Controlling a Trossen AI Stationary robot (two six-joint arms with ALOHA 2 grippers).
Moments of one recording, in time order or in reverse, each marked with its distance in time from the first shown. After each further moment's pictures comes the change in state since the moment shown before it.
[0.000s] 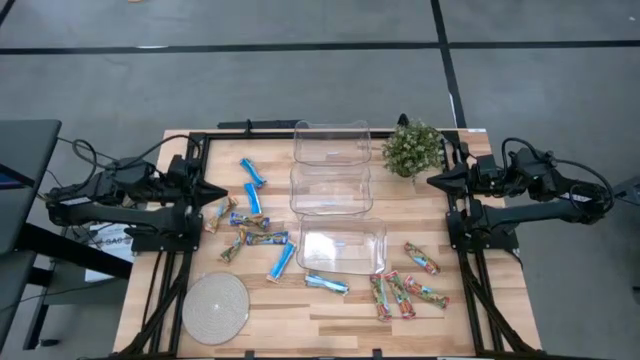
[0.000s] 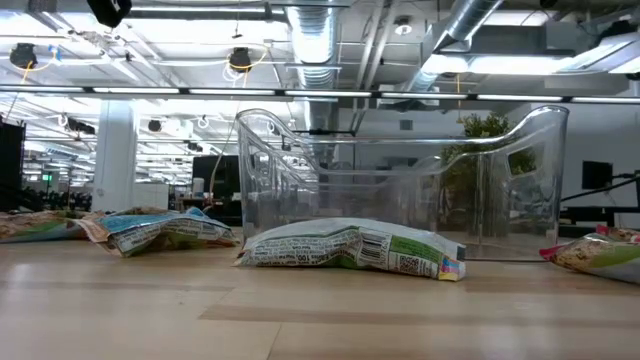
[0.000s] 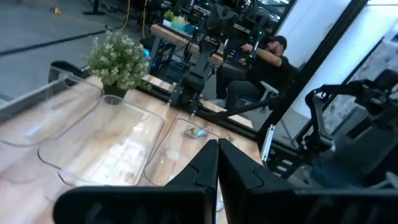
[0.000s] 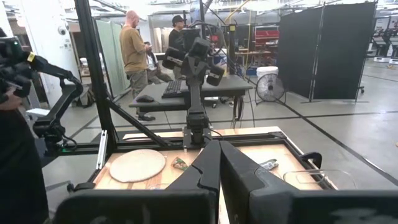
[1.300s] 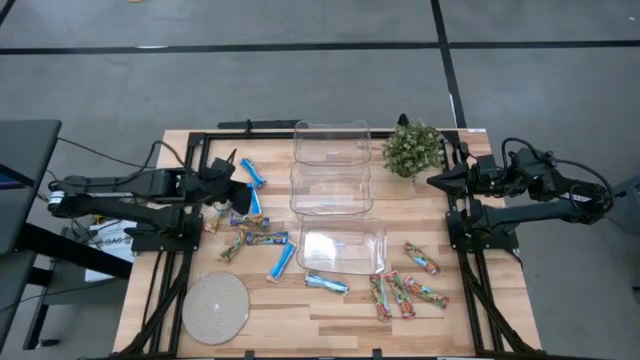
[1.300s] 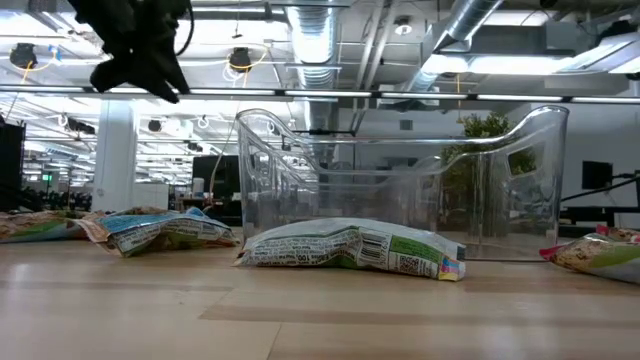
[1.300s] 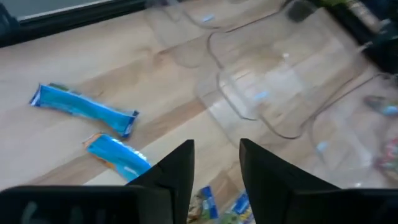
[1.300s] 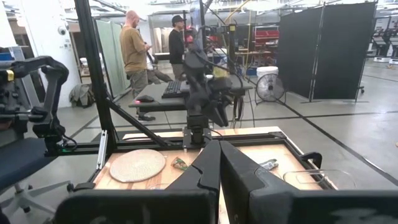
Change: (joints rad) left arm 0.064 0.433 0.000 -0.256 -0.371 -0.379; right arm 0.000 0.000 0.000 0.000 0.000 0.000
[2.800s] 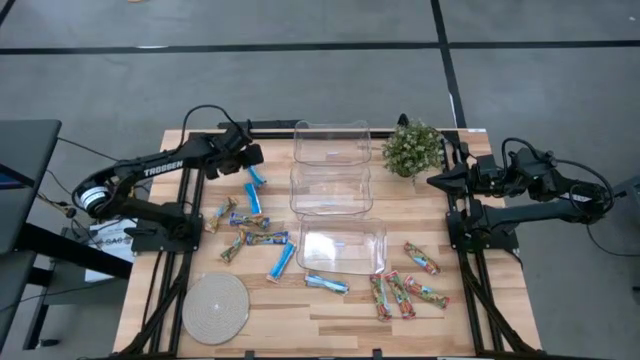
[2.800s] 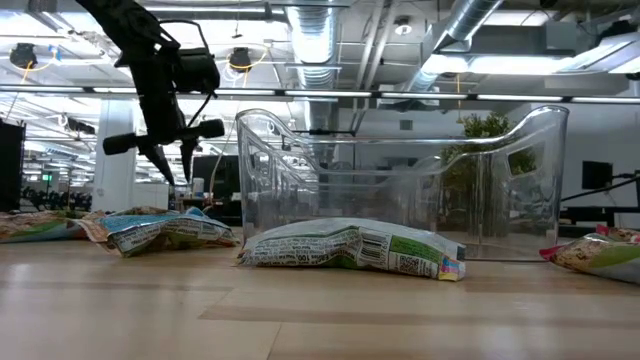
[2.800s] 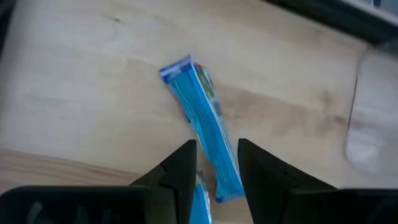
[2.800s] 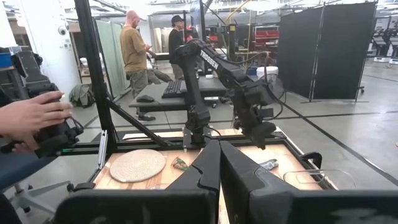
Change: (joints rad) left arm 0.656 0.453 0.001 0.119 0.186 -0.263; right arm 0.000 0.000 0.000 0.000 0.000 0.000
